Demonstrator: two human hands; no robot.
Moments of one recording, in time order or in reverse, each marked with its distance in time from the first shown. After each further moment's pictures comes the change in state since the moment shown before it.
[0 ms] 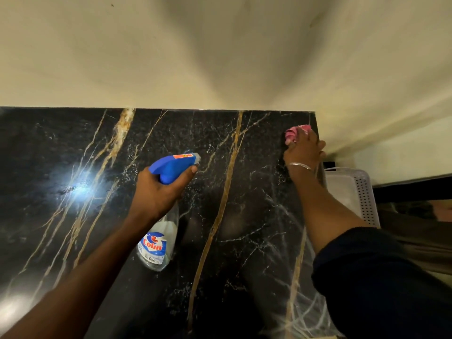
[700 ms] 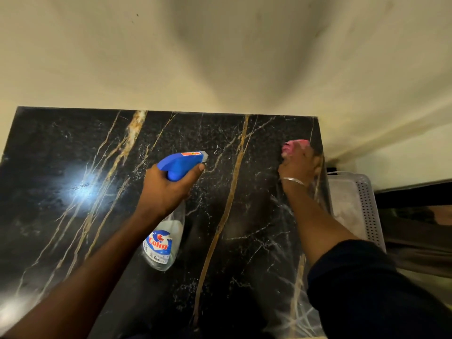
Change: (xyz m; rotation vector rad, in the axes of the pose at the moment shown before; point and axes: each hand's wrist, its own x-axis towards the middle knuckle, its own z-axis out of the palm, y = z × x) left_hand -0.010 0.009 -0.009 -0.077 0.015 0.017; right_hand -0.045 -0.009 0.014 0.058 0.069 0.036
